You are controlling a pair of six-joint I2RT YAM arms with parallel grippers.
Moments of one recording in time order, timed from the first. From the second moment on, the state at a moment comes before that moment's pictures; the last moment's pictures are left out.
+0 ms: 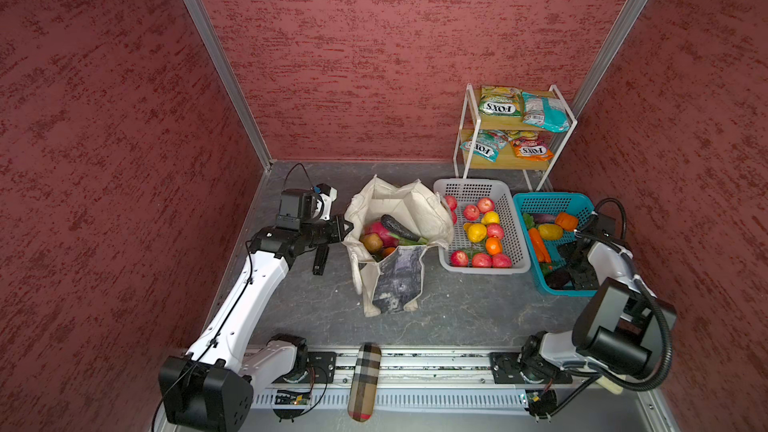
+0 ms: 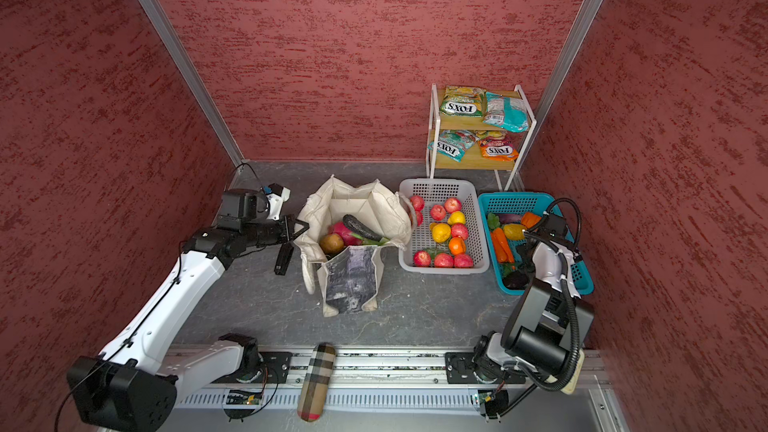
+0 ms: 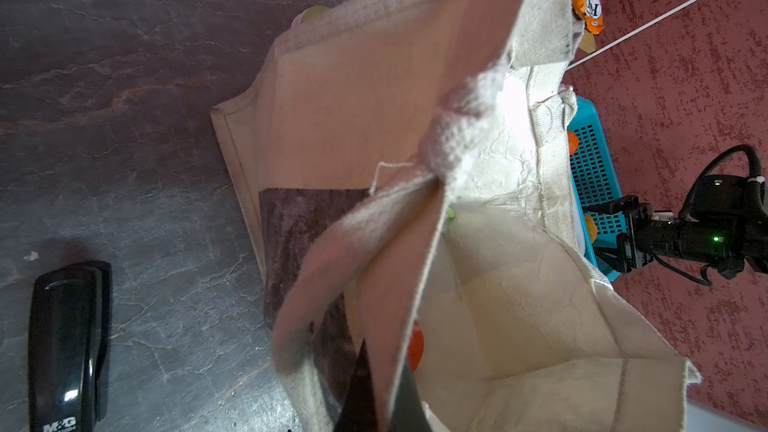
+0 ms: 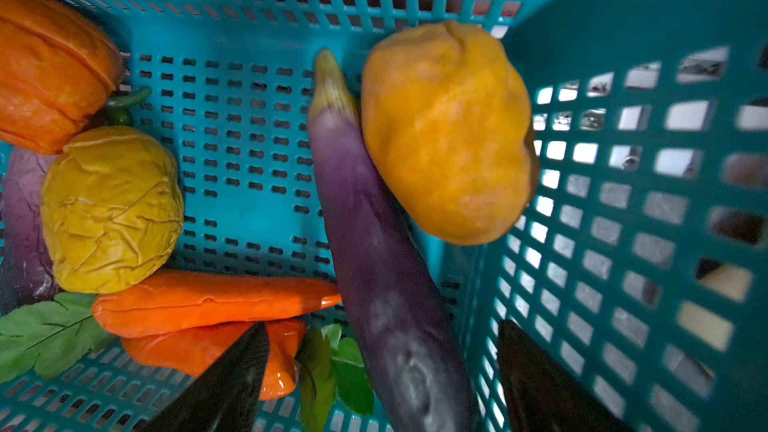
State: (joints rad) left arm -0.18 1.10 1.01 -0.67 0.49 -0.36; right arm -0.56 1.41 0.91 -0.73 0.12 0.92
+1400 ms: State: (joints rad) left arm -0.18 1.11 1.01 -0.68 0.47 -0.36; right arm -0.58 1.12 1.07 -0.77 0.04 0.87
